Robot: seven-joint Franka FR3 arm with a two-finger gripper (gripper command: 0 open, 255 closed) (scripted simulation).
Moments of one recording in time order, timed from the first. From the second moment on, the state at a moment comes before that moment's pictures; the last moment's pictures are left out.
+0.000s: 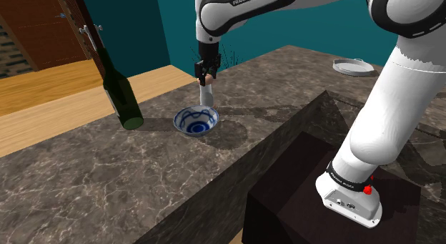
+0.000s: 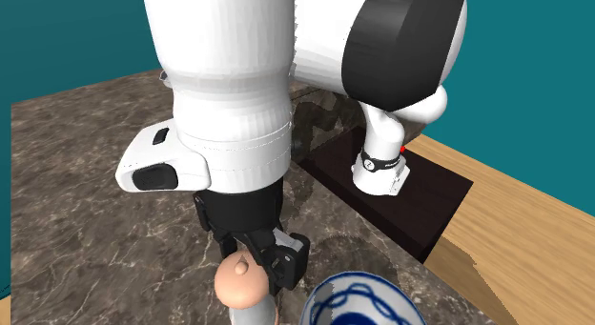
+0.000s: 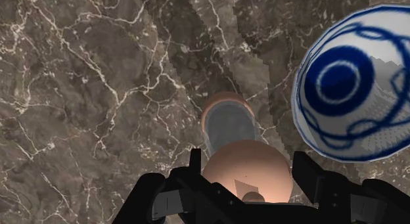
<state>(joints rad) 0.06 0.03 0.17 -1.87 0.00 1.98 0.02</state>
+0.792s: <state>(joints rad) 0.06 0.02 0.17 -1.74 0.01 1.84 0.02</state>
